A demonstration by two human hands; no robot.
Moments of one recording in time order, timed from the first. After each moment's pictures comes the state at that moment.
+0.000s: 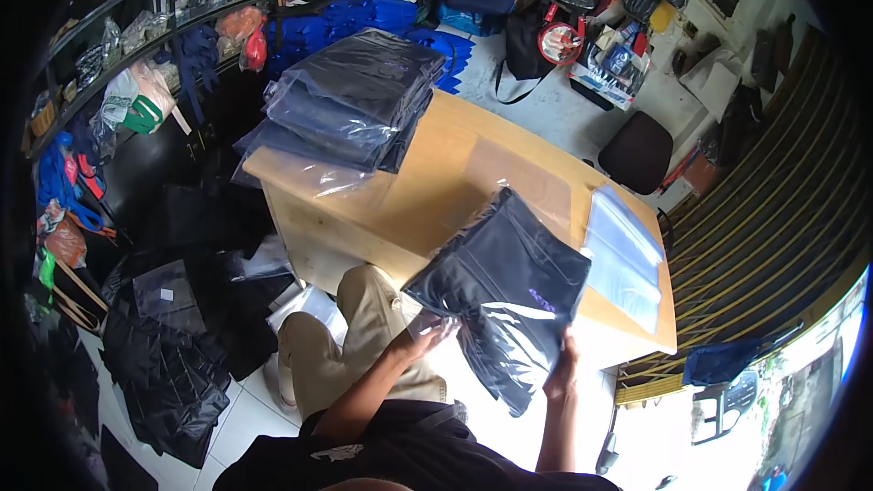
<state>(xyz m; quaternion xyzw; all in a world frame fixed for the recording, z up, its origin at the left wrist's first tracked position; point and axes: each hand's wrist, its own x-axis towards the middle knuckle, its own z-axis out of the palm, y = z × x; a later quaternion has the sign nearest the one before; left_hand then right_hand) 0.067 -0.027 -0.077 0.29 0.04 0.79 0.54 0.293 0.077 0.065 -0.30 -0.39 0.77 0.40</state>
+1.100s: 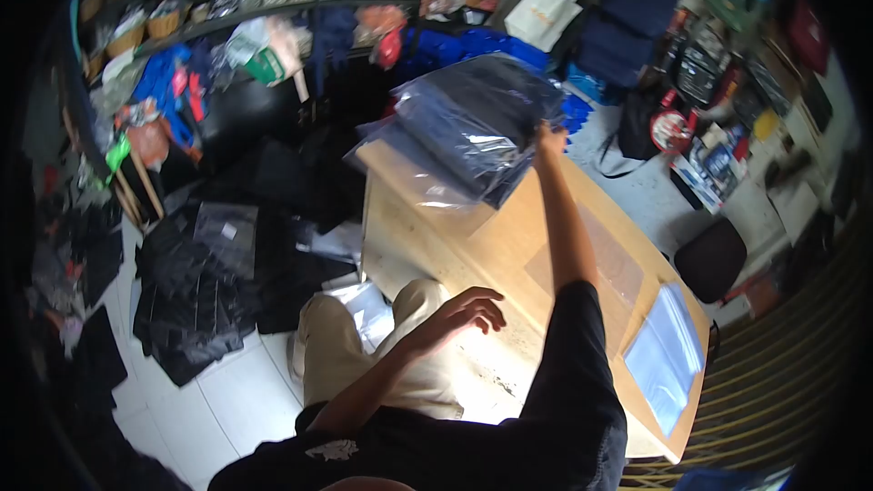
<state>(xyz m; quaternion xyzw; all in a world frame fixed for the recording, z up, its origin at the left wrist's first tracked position) 0.011 -0.088 0.048 0.43 0.28 0.79 0.33 -0.281 0.270 0.130 -0.17 -0.64 0.57 0.48</state>
